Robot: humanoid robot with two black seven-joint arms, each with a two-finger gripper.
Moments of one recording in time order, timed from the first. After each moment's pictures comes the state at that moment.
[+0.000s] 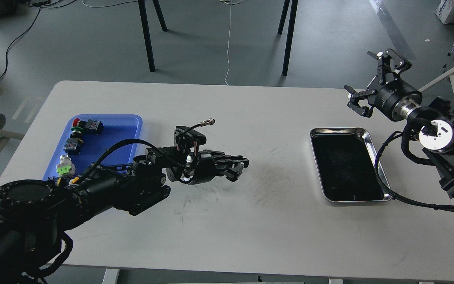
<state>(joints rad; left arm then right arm) -0.93 -0.04 0.05 -0.51 1.46 0.01 -0.49 0.78 -0.49 0.70 0.79 0.04 0.22 0.02</state>
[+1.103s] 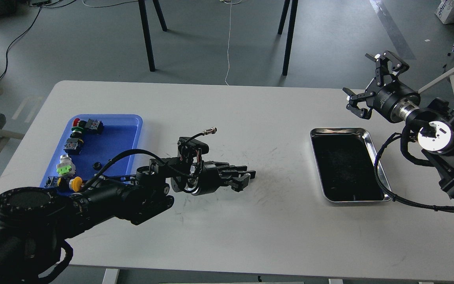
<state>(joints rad) -0.89 -0.04 0.05 -0.57 1.41 0.00 -0.49 0.78 -0.49 0.68 0.79 0.04 0.22 0.02</state>
